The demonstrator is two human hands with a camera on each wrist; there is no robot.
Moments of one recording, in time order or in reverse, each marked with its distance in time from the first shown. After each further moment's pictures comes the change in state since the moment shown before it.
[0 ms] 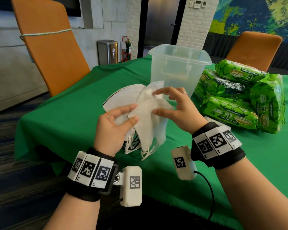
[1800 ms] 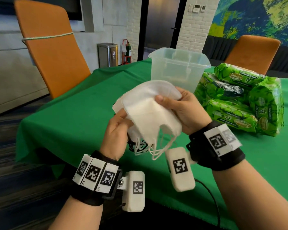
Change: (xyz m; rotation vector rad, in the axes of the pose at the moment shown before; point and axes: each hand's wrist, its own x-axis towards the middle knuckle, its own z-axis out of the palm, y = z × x) left_hand -0.010 0.011 0.009 -0.134 -0.148 0.011; right_hand -0.002 -0.029 0.001 0.960 0.020 0.178
